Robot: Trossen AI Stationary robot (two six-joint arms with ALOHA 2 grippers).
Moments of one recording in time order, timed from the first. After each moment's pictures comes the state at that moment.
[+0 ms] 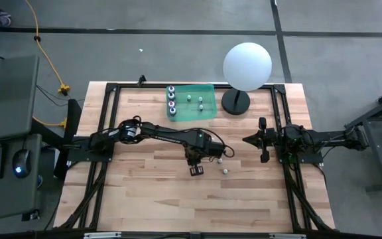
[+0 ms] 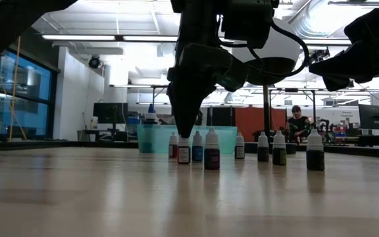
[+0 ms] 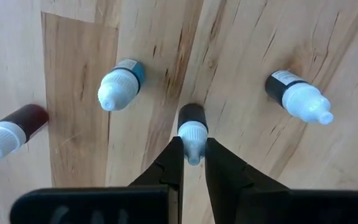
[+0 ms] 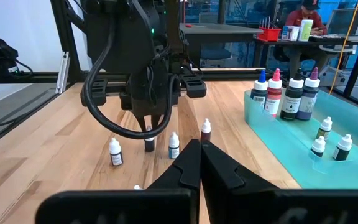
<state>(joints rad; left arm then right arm) -0.11 2.34 2.10 -1.34 0.04 -0.31 0.03 0.13 0.01 0.04 0.05 0.02</state>
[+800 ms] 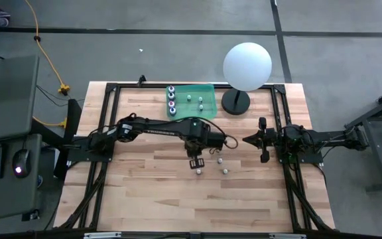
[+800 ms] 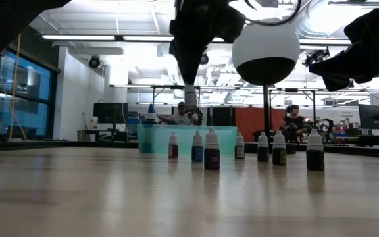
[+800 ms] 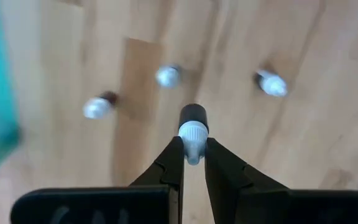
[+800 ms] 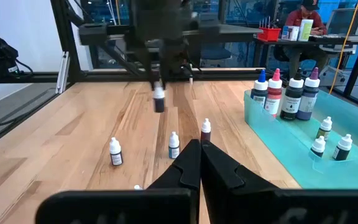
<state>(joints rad) -0.09 2.30 2.36 -1.57 -0.05 -0.29 0.03 0.13 0.01 0.04 0.05 0.02</state>
